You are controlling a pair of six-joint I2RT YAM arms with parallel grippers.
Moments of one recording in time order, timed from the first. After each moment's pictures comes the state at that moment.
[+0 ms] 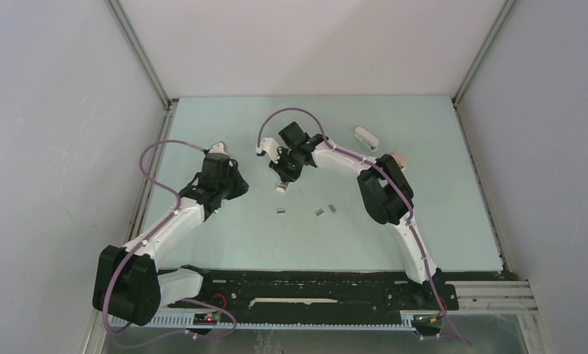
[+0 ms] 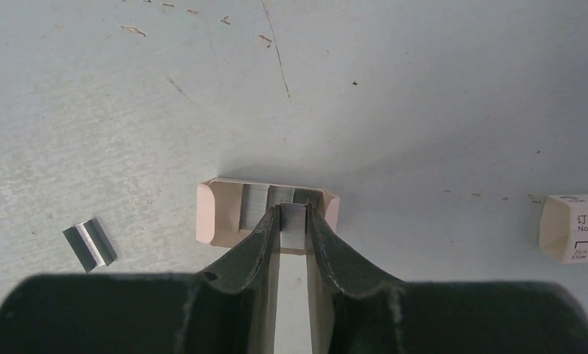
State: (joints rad) left arm -0.29 1.18 0.70 -0.26 -0.07 -0.59; right arm 0.72 2.31 1.87 -0.55 -0.34 -0.48
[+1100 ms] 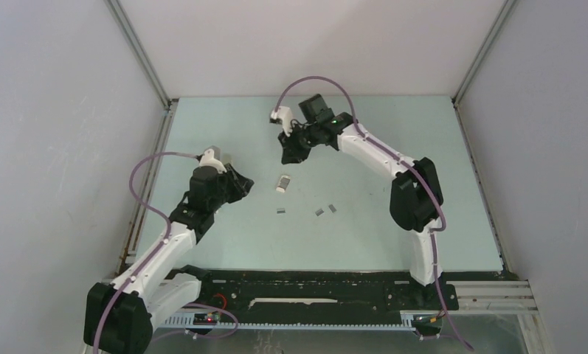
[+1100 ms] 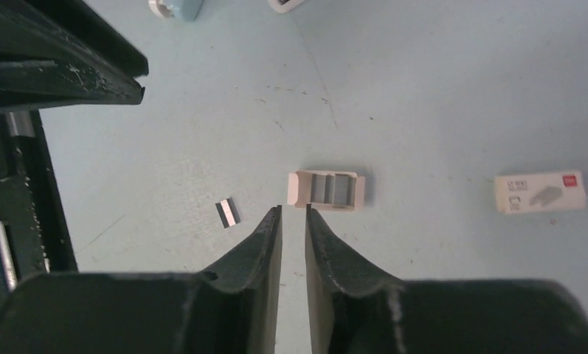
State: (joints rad) left arm -0.29 0.94 0.55 -0.09 0.04 -0.63; right arm 0.65 2.08 1.87 -0.62 -0.57 -0.33
